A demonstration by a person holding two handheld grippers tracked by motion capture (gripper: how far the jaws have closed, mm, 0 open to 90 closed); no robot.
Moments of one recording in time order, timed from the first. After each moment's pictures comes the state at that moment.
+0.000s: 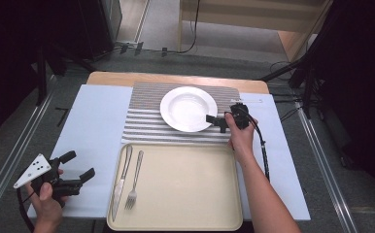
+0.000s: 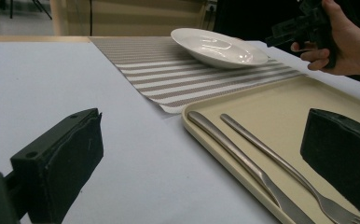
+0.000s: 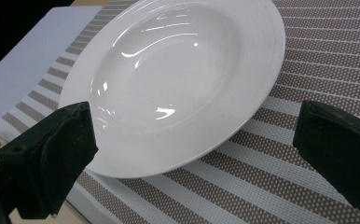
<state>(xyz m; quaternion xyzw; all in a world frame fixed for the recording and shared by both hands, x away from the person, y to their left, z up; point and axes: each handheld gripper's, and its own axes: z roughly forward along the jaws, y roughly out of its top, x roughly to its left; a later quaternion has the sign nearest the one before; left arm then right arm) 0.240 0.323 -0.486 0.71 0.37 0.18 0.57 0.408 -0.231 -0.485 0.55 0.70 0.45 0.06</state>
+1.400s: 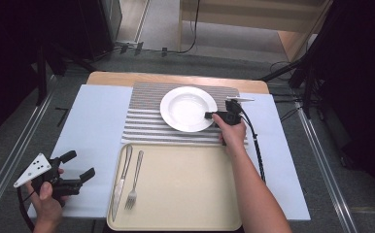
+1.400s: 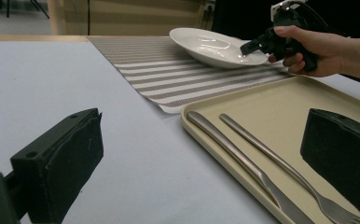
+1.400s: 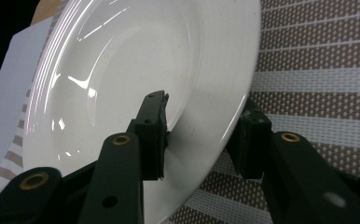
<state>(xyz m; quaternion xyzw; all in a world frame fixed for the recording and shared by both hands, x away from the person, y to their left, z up) 0.242 0.323 -0.486 0.71 0.37 0.18 0.57 0.445 -0.221 -0.513 0.67 0.62 0.41 -0.04</state>
